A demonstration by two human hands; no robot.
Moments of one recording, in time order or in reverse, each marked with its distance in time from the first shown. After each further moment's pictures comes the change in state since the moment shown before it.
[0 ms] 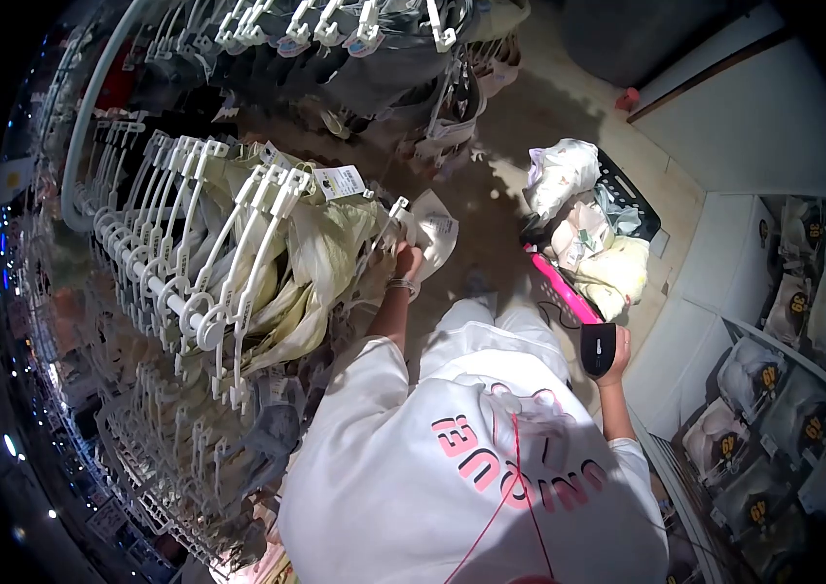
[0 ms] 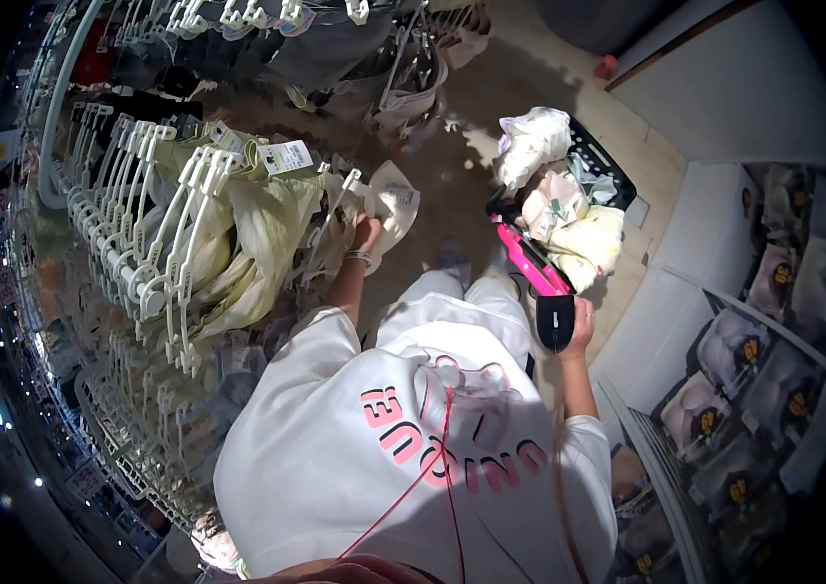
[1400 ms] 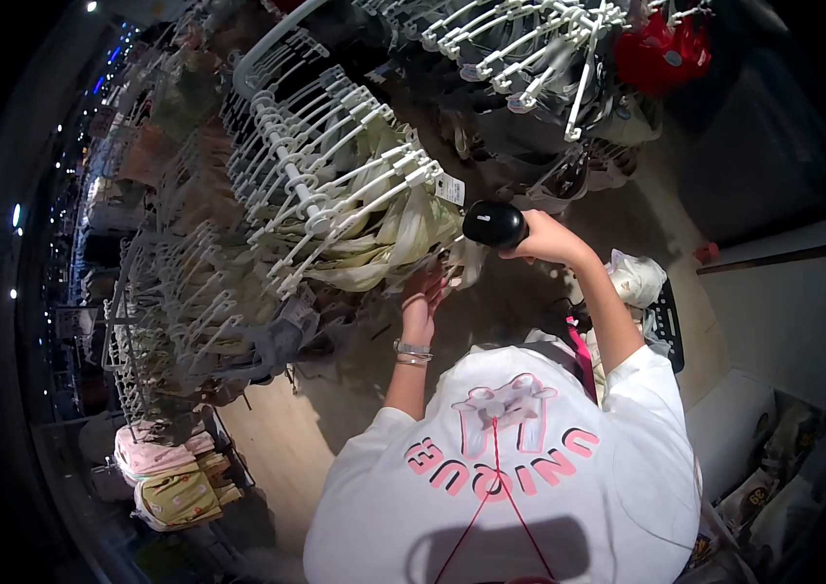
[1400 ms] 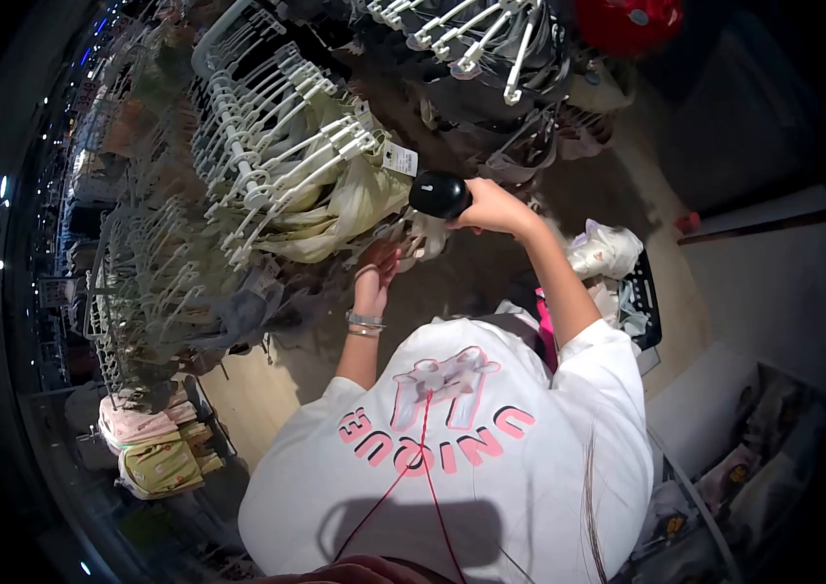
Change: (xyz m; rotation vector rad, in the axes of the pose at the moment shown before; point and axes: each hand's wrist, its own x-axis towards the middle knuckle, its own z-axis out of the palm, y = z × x) left_hand -0.164 0.147 -0.114 -1.228 0.281 -0.209; right_hand 0.369 -0.220 0.025 0.786 -1.216 -0.303
